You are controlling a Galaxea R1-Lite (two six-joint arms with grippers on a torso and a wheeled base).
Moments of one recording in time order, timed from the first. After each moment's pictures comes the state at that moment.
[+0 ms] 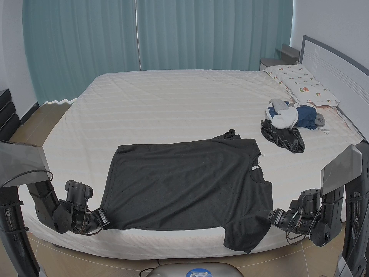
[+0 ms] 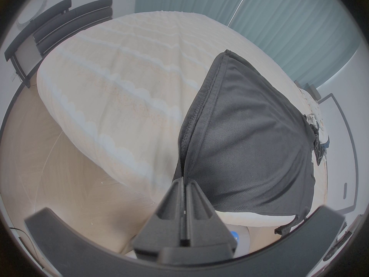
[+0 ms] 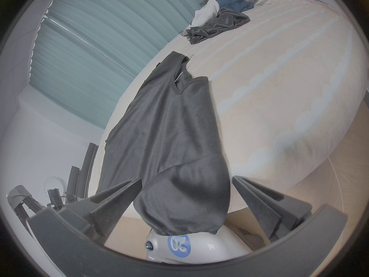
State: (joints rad) left arm -0.12 2.16 -0.43 -0.74 0.01 -0.65; right arm 0.18 2.41 -0.20 -1.55 0.24 0.68
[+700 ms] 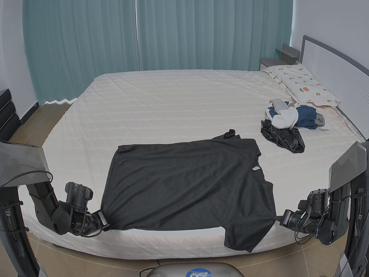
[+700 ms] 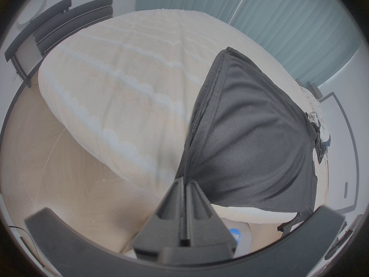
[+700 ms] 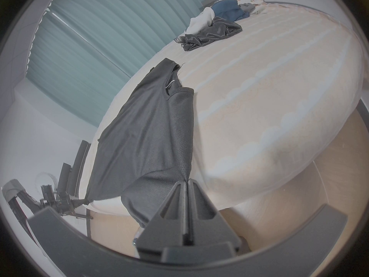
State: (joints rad) left arm -0.12 2.16 -0.41 -0.74 0.01 -0.65; right arm 0.08 2.40 -0.14 -1.55 0.25 0.57
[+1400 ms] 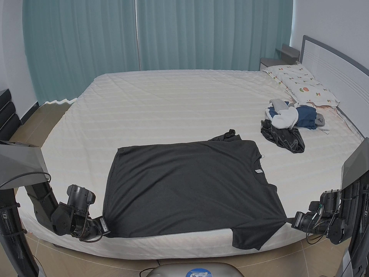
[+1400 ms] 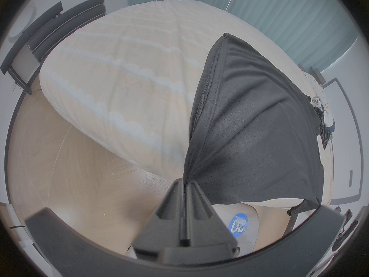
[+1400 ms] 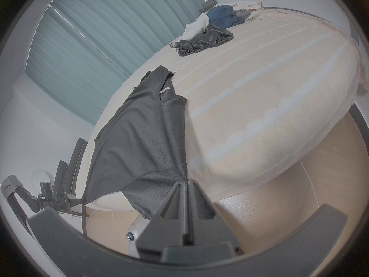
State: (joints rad) left arm -0.15 2.12 -0.40 -0.61 0.02 -0.62; right arm -0.05 2.34 -0.04 -1.55 0.31 0.44
